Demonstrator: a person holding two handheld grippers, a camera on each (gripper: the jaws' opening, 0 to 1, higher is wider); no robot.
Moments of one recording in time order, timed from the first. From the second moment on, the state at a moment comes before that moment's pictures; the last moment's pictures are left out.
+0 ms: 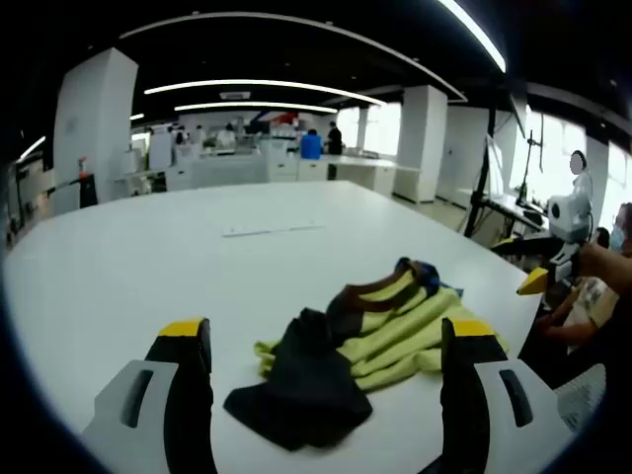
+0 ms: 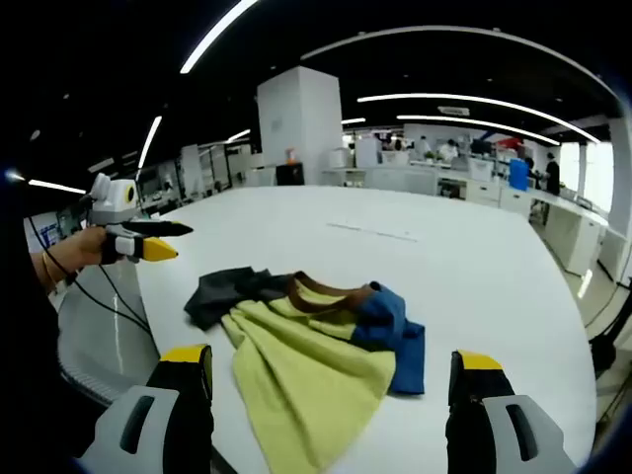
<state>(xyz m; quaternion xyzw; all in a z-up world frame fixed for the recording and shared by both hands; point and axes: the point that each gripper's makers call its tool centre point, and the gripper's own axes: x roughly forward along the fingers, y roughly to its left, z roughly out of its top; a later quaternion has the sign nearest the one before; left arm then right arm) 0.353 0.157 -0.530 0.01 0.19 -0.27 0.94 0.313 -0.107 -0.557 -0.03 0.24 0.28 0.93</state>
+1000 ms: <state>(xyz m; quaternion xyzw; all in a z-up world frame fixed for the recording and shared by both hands) 0.350 0.165 -0.522 0.00 0.18 -0.27 0.95 0.315 -0.103 -0.551 -0.03 0.23 0.29 0.93</state>
